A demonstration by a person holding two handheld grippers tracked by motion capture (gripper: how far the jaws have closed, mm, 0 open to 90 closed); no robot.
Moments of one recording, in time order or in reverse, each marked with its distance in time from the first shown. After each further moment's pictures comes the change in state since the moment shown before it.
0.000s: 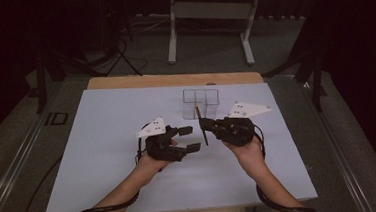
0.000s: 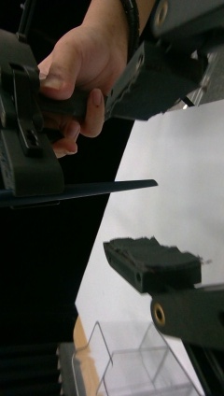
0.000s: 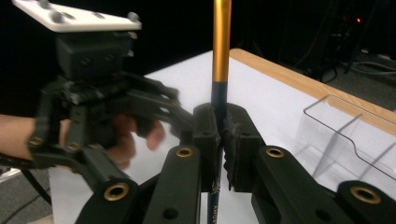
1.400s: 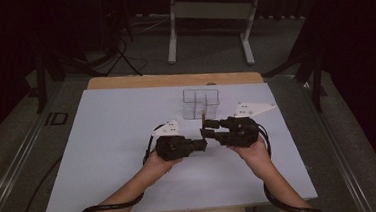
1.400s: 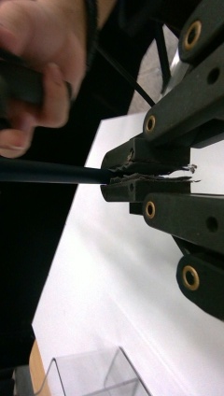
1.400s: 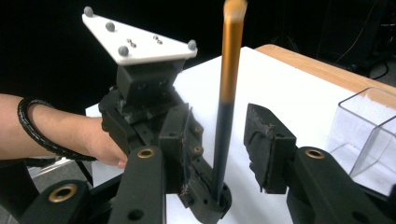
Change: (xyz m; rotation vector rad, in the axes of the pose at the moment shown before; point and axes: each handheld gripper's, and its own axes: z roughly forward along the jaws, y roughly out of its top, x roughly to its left) left arm 0.000 -0.009 0.022 0.178 -0.024 0.002; right arm -0.011 -0.005 -0.008 0.013 0.153 0.037
